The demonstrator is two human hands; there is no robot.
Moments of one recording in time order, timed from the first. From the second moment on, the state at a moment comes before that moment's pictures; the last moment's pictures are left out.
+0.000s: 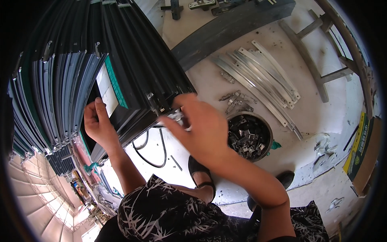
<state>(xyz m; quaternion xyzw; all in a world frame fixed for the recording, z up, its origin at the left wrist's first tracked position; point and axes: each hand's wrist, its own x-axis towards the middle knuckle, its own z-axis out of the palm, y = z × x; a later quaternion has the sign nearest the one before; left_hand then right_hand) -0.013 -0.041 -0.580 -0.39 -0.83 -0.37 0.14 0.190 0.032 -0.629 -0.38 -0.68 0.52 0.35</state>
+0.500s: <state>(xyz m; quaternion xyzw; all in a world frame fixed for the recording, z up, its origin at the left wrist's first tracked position) -0.015 -0.043 -0.580 -0.39 -0.84 -0.35 0.16 0.208 0.034 -0.663 -0.39 -0.42 0.77 0.27</state>
